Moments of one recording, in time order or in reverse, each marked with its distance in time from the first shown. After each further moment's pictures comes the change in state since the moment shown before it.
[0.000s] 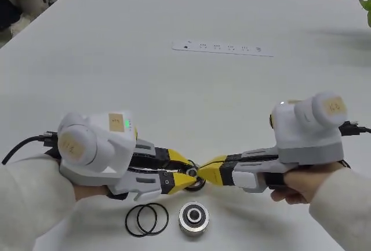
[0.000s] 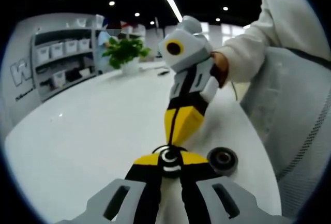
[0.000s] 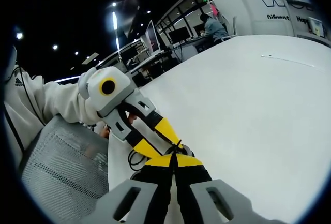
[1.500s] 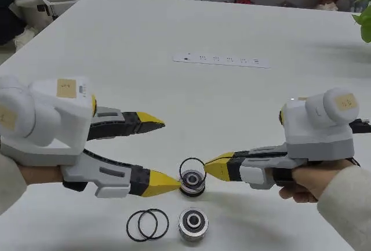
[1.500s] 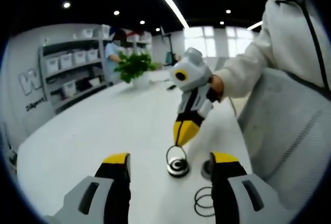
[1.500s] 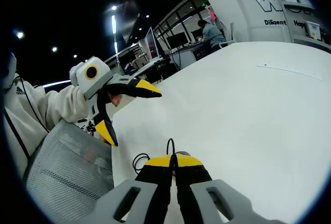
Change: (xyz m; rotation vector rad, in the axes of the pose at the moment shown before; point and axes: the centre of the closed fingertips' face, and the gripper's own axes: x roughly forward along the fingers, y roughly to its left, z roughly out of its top) left arm -0.070 0.003 0.055 0.038 -0.045 0.088; right arm -0.022 0.004 0.018 0.005 -0.044 -0.021
